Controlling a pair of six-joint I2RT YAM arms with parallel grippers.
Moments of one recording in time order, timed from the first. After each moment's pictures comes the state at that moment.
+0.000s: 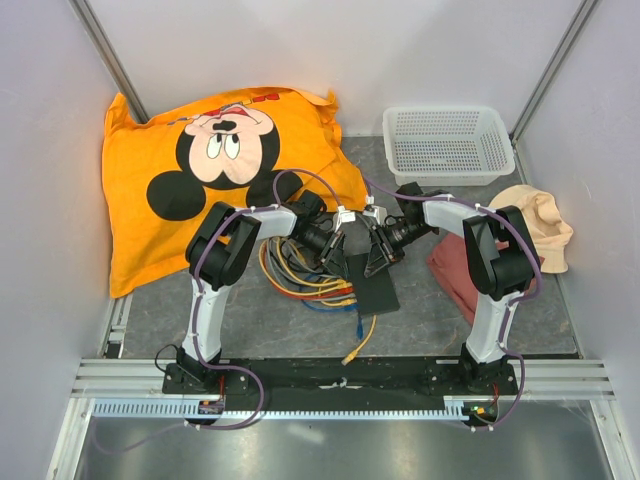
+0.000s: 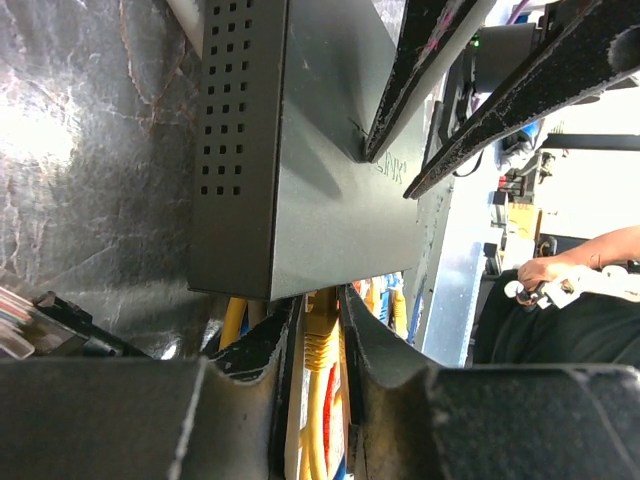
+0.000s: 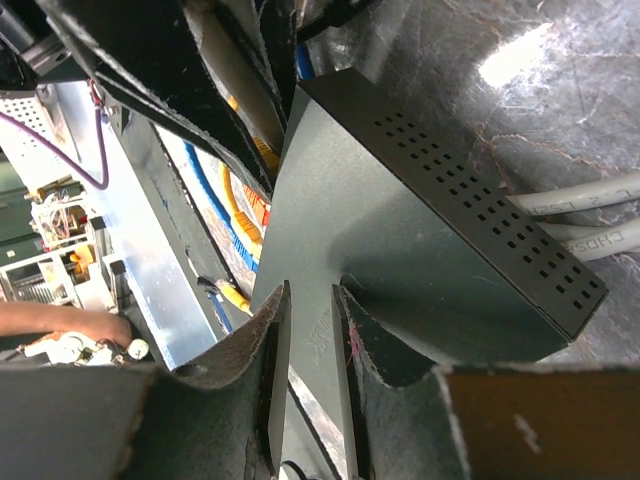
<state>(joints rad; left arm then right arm) -0.55 2.18 1.35 -0.46 1.12 0.02 0.31 1.94 1.22 -0.77 -0.91 -0.20</state>
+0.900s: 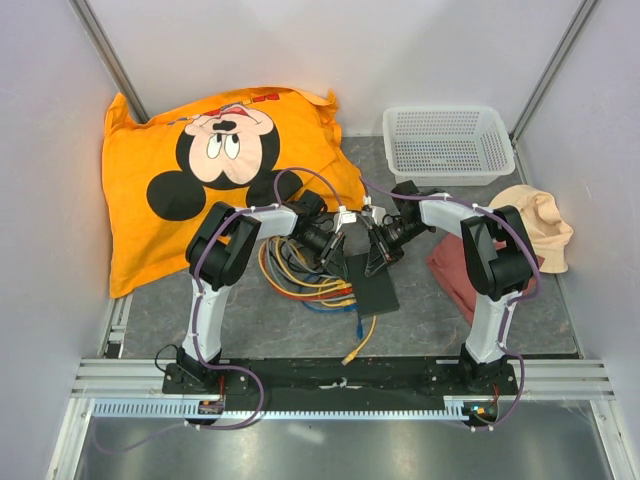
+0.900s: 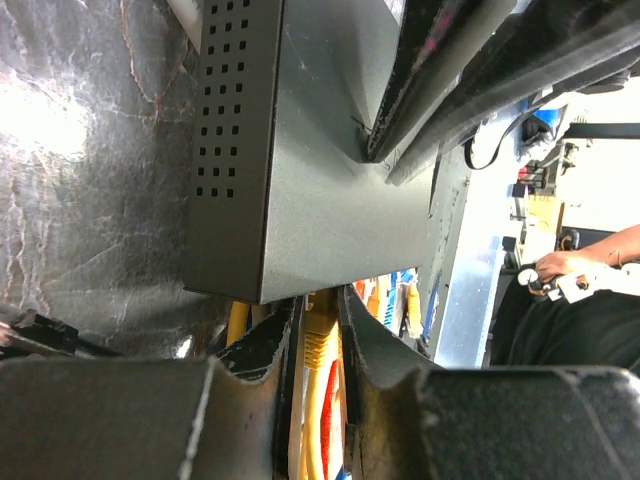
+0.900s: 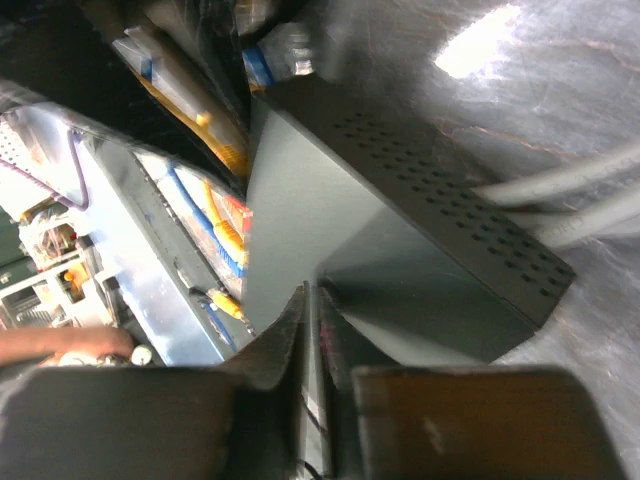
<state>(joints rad) -0.55 2.18 1.36 -0.50 1.09 0.08 0.33 1.95 1.24 -0.78 -0.82 -0.11</state>
